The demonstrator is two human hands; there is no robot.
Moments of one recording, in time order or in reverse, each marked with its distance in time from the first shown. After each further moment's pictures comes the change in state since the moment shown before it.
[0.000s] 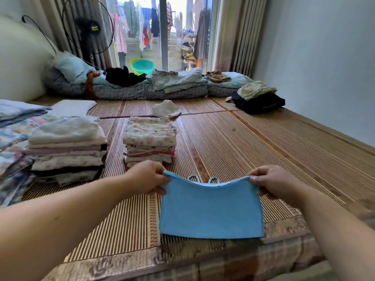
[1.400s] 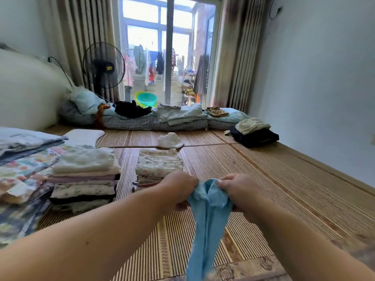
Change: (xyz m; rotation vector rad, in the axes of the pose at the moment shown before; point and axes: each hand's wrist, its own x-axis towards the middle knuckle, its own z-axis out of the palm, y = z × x) left_hand -0.059 0.080 -0.015 -0.316 0.179 0.009; right_hand -0.073 -0.133 0.066 0.159 0.098 -0.174
